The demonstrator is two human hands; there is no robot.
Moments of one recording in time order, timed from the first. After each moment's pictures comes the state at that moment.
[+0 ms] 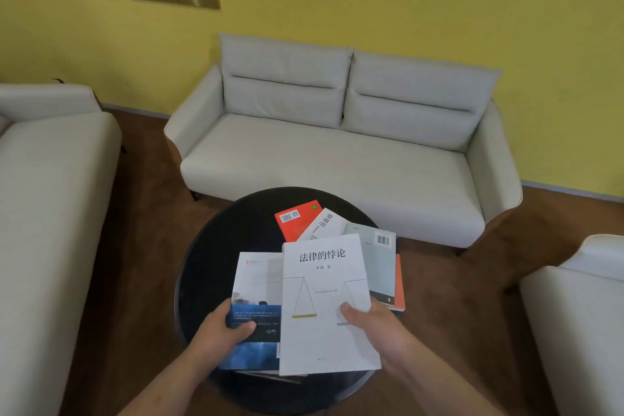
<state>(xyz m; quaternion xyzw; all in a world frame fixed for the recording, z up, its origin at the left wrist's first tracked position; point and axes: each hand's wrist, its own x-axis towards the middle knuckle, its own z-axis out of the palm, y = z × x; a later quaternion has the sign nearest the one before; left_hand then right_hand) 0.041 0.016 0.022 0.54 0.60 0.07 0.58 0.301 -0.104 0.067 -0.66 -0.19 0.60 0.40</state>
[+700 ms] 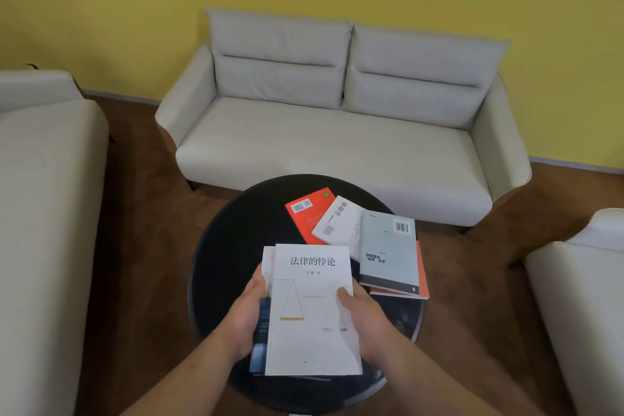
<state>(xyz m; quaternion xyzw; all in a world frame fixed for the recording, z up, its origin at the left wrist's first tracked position) 0.061 0.056 0.019 0.33 0.52 0.15 0.77 0.243 -0.045 0.030 -0.64 -0.04 0.61 0.46</state>
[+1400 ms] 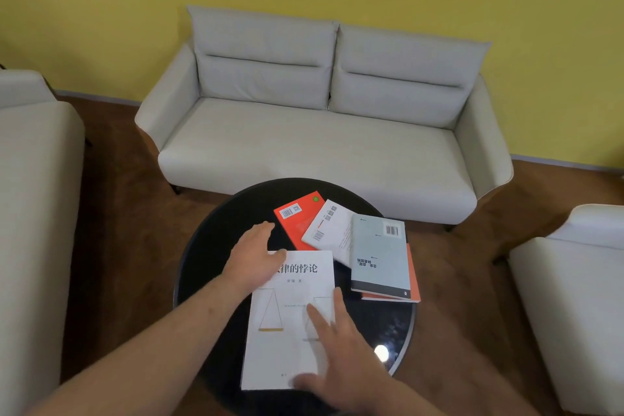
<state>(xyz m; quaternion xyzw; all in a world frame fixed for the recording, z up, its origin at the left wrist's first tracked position) 0.117 0.135 0.048 0.77 0.53 0.02 0.36 0.219 -0.075 0.021 -0.75 -0.54 0.38 0.07</state>
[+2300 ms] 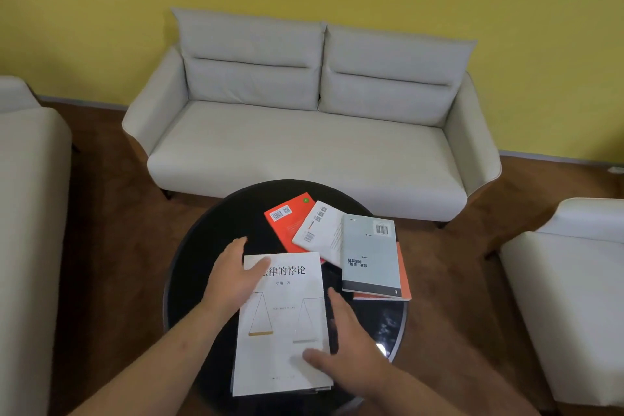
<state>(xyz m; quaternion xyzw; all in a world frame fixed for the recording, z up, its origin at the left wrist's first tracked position) 0.106 0.118 0.033 0.68 0.61 0.07 0.40 0.245 -0.074 0.020 -0.74 -0.40 0.48 0.24</state>
